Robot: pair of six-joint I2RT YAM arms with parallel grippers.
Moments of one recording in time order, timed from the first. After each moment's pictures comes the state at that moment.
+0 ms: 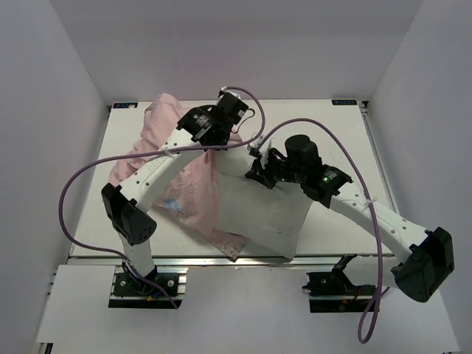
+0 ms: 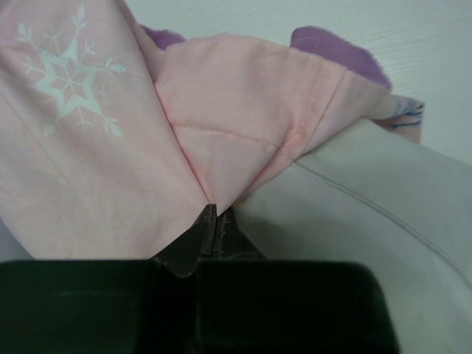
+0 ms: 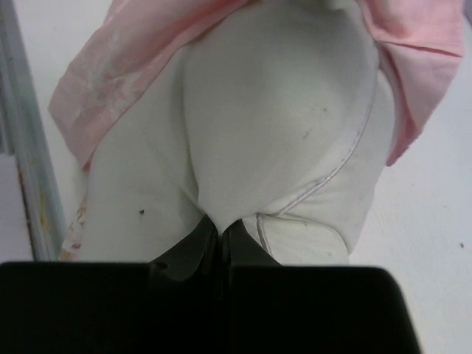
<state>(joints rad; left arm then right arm) -0.75 1.81 2.00 -1.18 -0.60 -0.27 0.74 1.23 1.06 -0.27 -0.45 -0.33</state>
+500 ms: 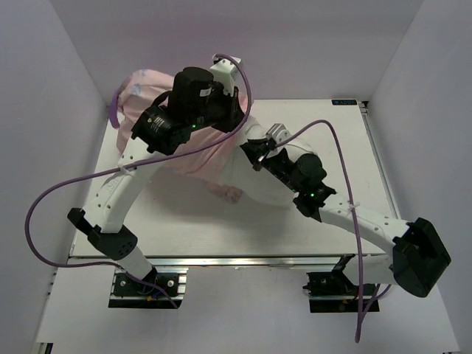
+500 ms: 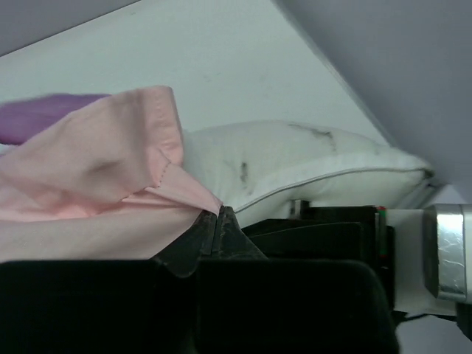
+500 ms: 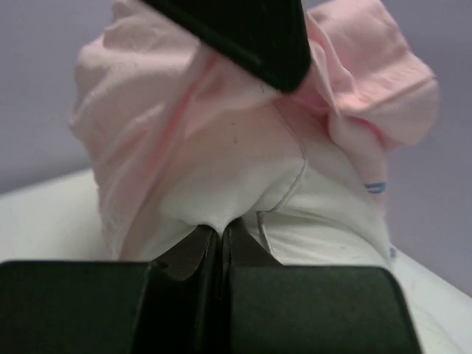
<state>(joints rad) -0.72 1.63 2.13 -0.89 0.04 -0.22 0.79 1.25 0.82 0.66 -0.16 -0.10</state>
